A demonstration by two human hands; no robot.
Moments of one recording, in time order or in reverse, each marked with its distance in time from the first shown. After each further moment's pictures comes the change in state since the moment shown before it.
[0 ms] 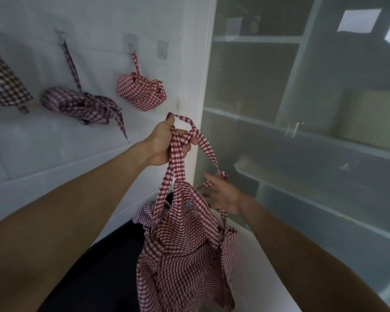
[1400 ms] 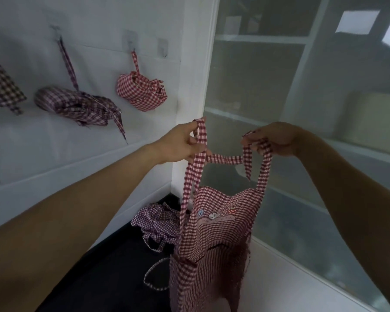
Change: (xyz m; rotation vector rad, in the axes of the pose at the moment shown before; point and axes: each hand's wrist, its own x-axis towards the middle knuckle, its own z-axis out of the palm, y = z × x) left_hand 0.005 0.002 0.009 0.653 -0.063 0.340; right_hand -0.046 -0.164 -0.072 -0.395 0.197 -0.149
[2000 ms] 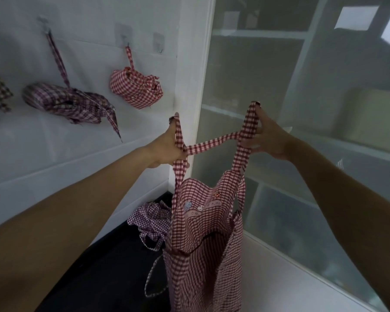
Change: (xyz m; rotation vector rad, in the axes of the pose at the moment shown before) left_hand 0.007 -0.025 -0.005 -0.005 0.072 -0.272; right_hand 0.007 0.022 0.005 -0.093 0.051 -0.277
